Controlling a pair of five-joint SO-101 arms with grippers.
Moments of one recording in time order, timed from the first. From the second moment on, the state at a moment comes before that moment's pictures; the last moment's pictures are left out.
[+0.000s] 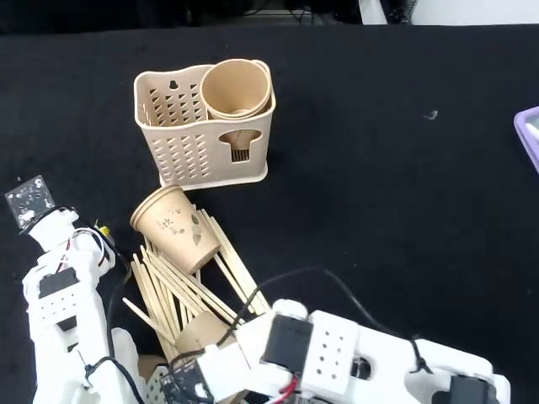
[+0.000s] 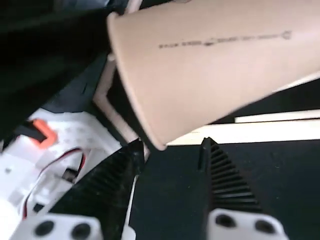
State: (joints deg) left arm -30.6 -52.4 79.5 31.7 5.0; right arm -73.4 -51.6 55.1 93.9 42.6
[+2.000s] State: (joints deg) left arm -30.6 -52.4 79.5 31.7 5.0; right arm -7.9 -43.2 42.9 80.9 40.0
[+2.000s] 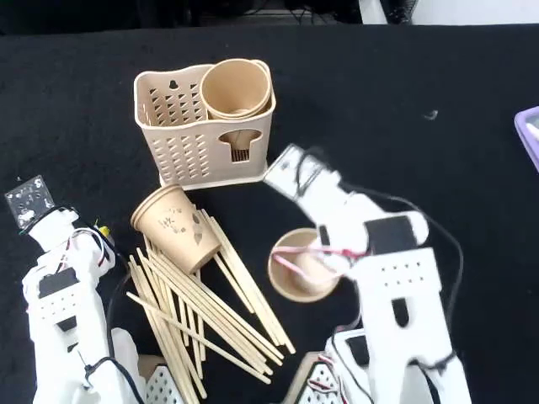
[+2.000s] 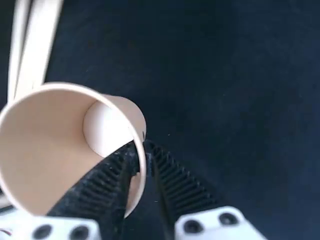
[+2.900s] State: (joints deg) left arm -30.6 -52.4 79.5 31.7 5.0; right arm -10.7 -33.9 -15.8 89.5 11.9
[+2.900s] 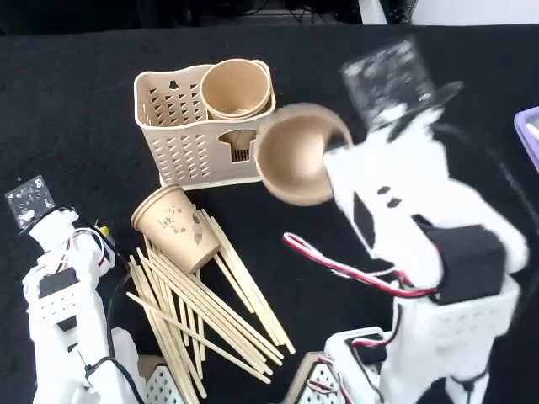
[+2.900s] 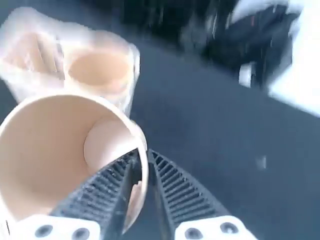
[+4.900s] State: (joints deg) left arm -30.5 -52.4 61.7 50.4 0.1; right arm -1.3 -16.4 -13.8 96.5 9.6
